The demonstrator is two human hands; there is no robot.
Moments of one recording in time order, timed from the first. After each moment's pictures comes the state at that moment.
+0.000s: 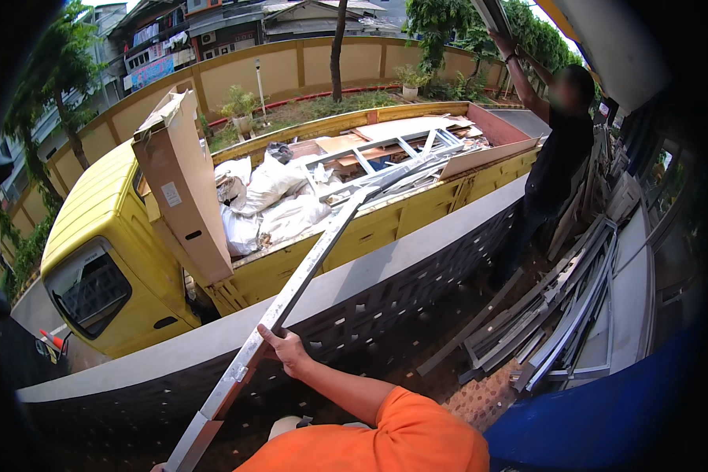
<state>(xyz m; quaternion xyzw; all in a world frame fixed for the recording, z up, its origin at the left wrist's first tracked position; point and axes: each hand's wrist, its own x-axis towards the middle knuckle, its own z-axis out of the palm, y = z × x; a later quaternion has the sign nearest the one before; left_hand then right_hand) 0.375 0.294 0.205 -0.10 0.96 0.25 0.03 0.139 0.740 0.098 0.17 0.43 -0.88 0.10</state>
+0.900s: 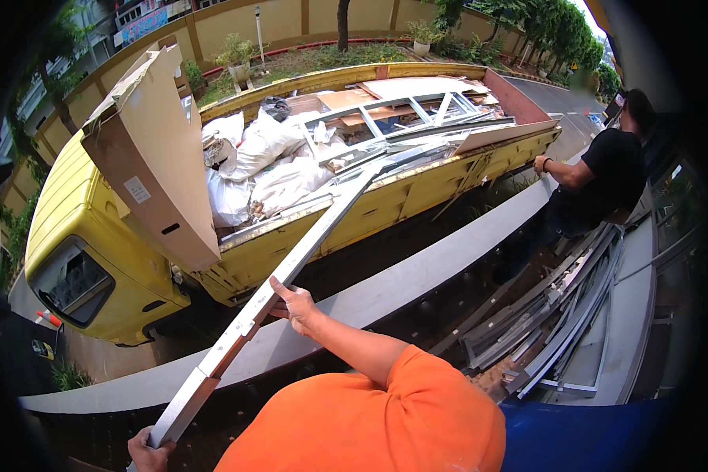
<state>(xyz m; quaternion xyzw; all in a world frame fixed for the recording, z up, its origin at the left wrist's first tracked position) 0.130 0.424 0.256 -0.11 0.98 0.17 0.08 -0.074 0.865 0.073 0.23 0.39 -0.88 0.13</state>
